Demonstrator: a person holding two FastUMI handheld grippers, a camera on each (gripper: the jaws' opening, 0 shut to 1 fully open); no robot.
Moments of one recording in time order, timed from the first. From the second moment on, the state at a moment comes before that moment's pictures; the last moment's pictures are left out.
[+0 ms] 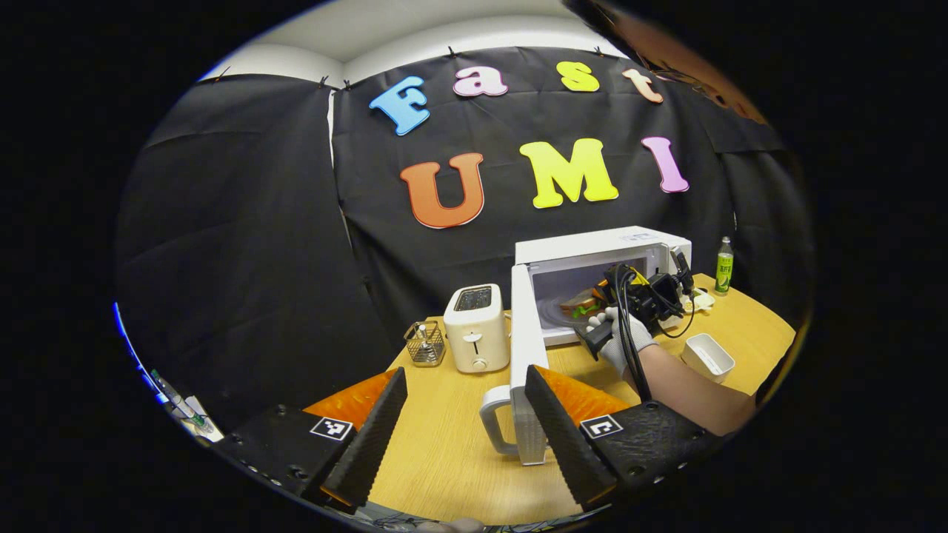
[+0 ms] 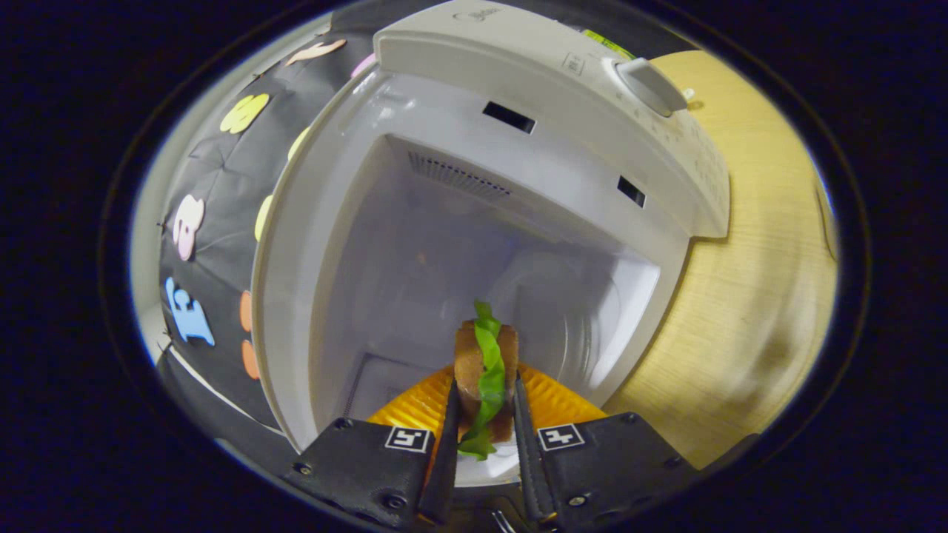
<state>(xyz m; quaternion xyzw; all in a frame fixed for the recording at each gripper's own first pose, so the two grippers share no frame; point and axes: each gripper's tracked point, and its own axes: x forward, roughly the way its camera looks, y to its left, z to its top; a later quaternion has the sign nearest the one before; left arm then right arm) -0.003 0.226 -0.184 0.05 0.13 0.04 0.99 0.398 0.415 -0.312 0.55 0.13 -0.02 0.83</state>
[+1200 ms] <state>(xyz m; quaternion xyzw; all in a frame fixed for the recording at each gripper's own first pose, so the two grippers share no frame) -0.014 0.215 -0.185 0.04 0.13 0.03 0.99 0.297 0.329 -0.235 0.15 0.10 0.03 0.98</state>
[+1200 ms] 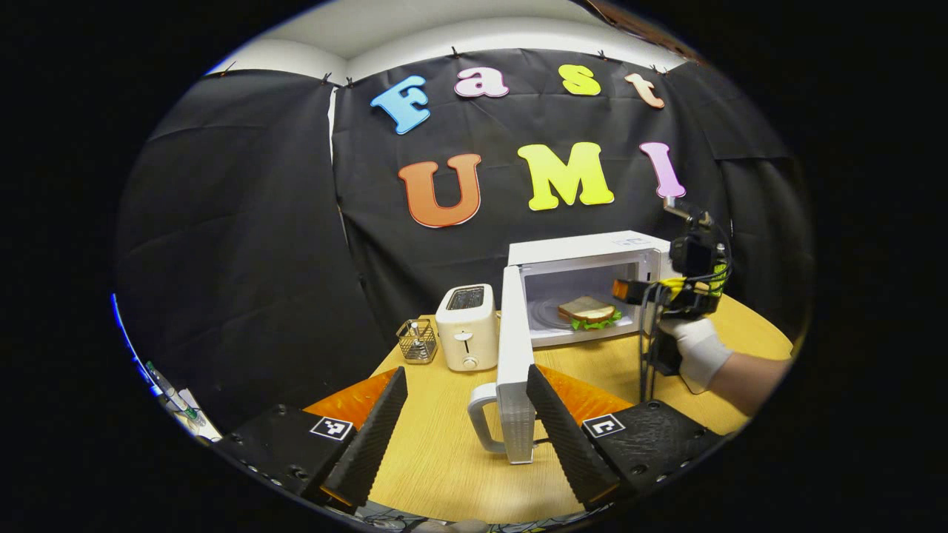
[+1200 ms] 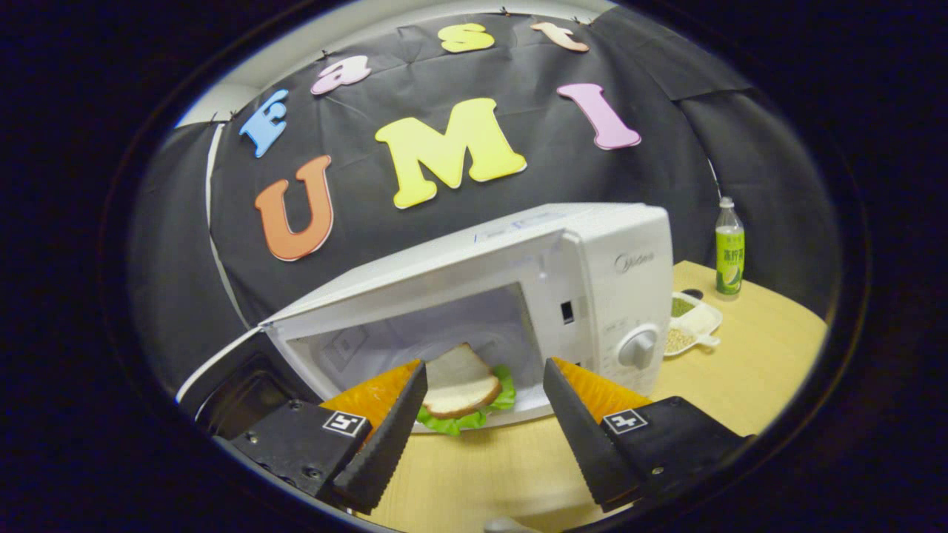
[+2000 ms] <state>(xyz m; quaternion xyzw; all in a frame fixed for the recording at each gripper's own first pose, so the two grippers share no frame) -0.011 0.231 -0.131 0.04 0.09 0.04 0.99 0.117 0.126 -0.049 -0.03 0.07 0.03 1.00</state>
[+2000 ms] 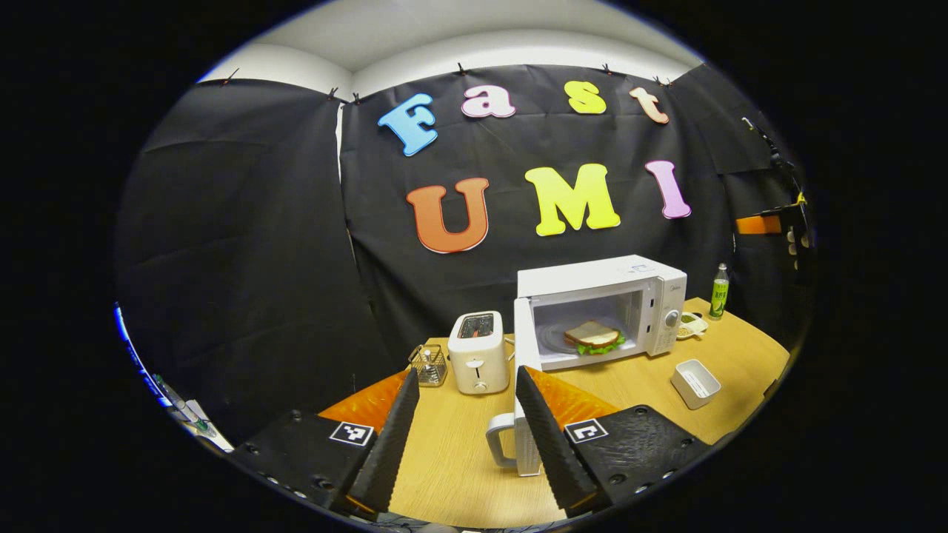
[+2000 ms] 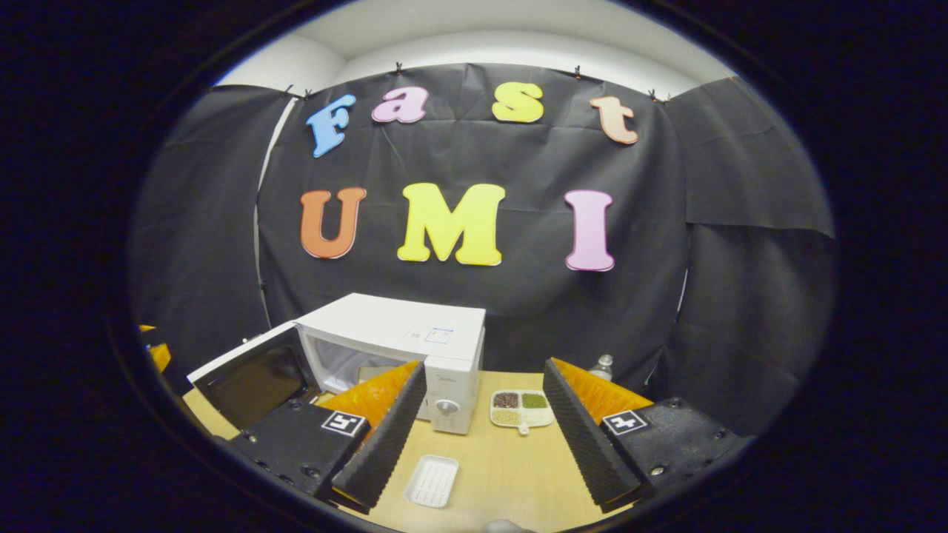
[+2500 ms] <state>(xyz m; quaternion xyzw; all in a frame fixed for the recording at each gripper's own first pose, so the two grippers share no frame) 0.004 0.239 -0.162 0.02 0.10 0.02 0.99 0.070 0.102 -0.028 0.02 0.07 0.01 1.00</state>
